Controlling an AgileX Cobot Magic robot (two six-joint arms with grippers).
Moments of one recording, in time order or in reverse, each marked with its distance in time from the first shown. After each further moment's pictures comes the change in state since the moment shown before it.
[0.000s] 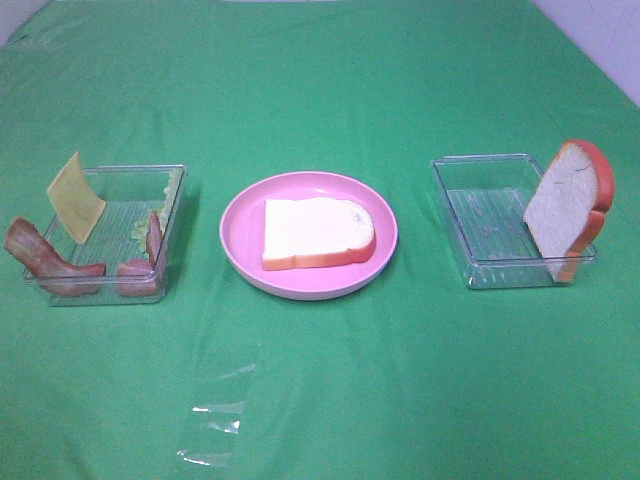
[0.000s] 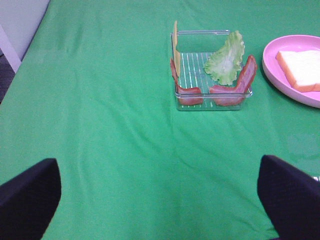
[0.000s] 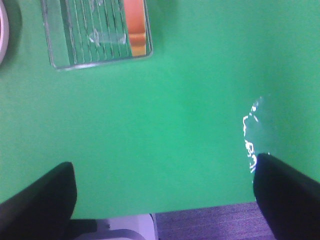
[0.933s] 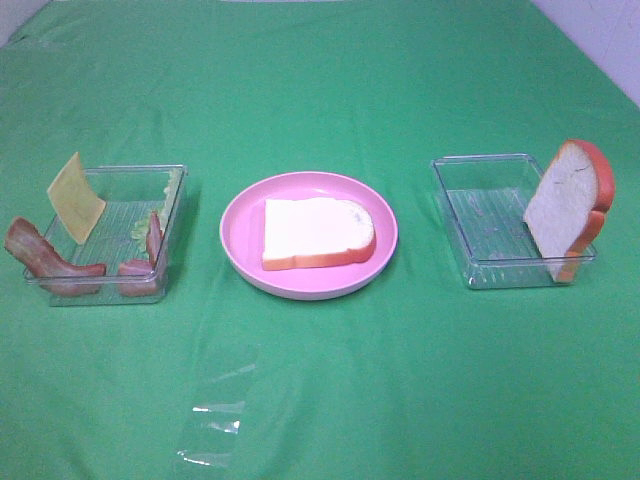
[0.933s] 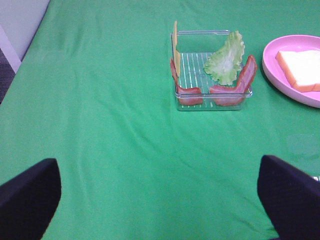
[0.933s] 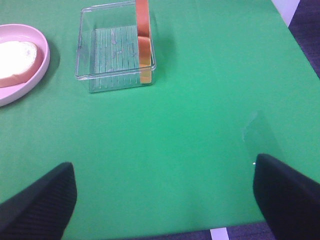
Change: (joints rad) left arm 0.000 0.000 0.000 0.000 0.000 0.006; right arm 0.000 -1.071 0.601 0.000 -0.126 -0.003
